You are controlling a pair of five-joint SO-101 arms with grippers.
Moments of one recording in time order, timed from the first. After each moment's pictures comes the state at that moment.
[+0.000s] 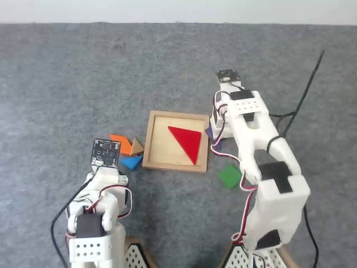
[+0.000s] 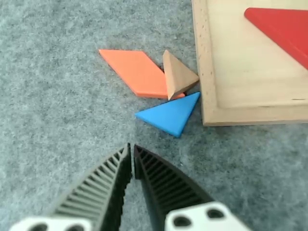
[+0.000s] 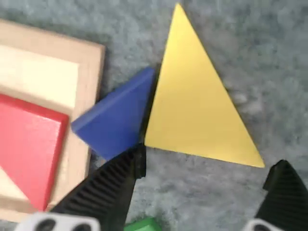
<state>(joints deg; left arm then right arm) -10.0 -102.9 97.0 72.0 -3.6 -15.1 17.8 8.3 64.7 -2.2</state>
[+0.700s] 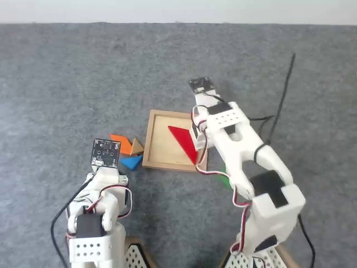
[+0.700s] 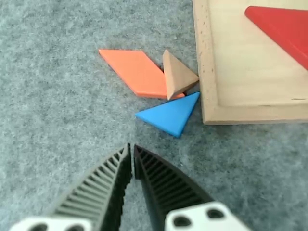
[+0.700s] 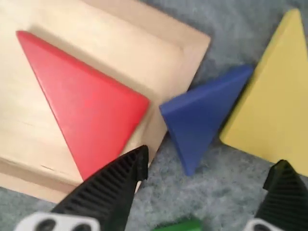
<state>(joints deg) -10.0 -102.9 97.0 72.0 -3.6 -25.1 16.0 15.8 58.3 -2.2</state>
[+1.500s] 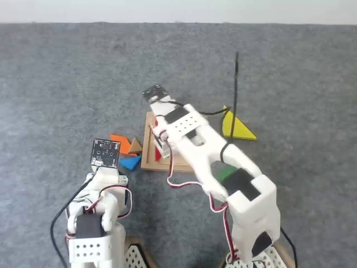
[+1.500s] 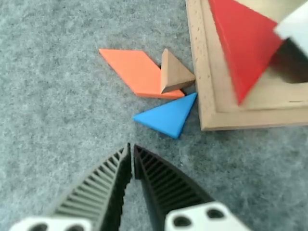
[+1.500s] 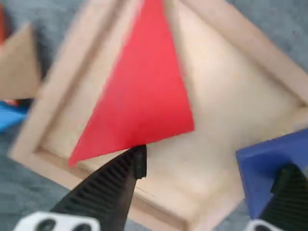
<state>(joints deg) -10.0 -102.9 97.0 72.0 -3.6 -40.8 24.3 3.2 62.0 -3.3</state>
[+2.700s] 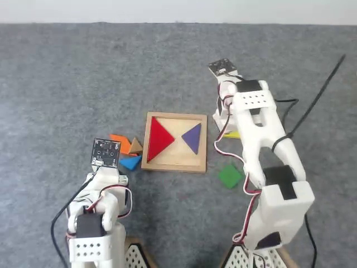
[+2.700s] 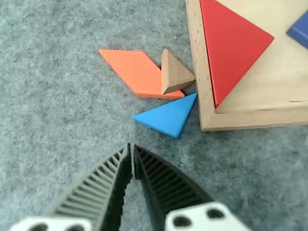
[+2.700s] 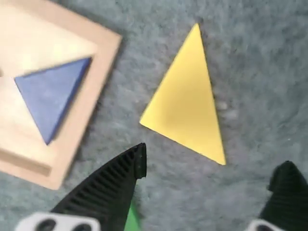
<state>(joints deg) -10.0 -102.9 97.0 72.0 -3.6 -13.0 15.9 1.9 73.3 15.7</state>
